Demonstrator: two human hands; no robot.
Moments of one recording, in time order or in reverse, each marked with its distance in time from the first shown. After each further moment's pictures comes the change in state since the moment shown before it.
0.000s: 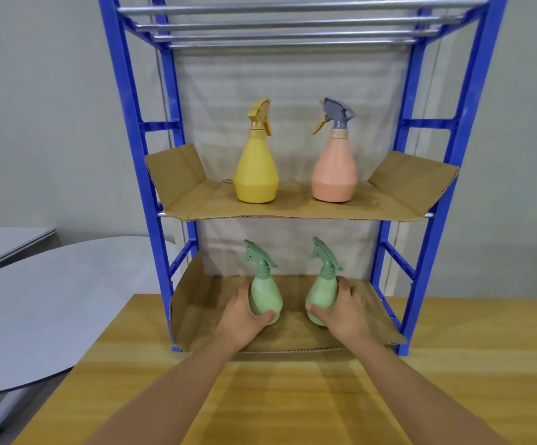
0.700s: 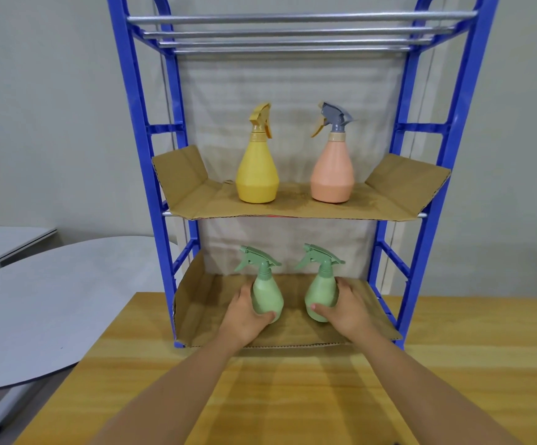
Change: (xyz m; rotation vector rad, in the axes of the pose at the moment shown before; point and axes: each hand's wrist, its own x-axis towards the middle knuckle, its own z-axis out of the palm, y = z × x) left_hand -0.004 0.005 0.003 0.002 0.005 -0.015; right_hand 0.008 0.014 -0.008 0.006 -0.088 -0.063
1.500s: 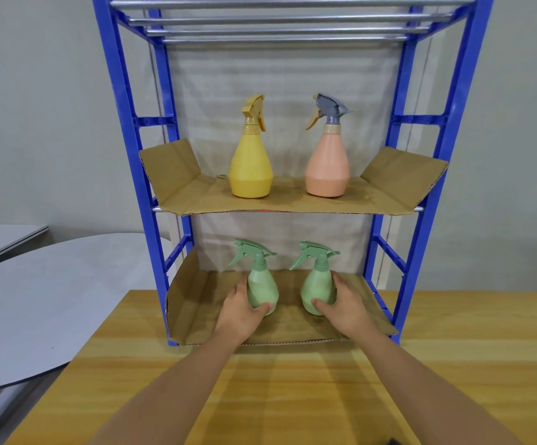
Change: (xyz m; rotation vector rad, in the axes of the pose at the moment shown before) left_hand 0.009 -0.003 0.012 0.019 0.069 -0.002; right_hand -0.005 0.003 -0.004 0.052 0.004 -0.071
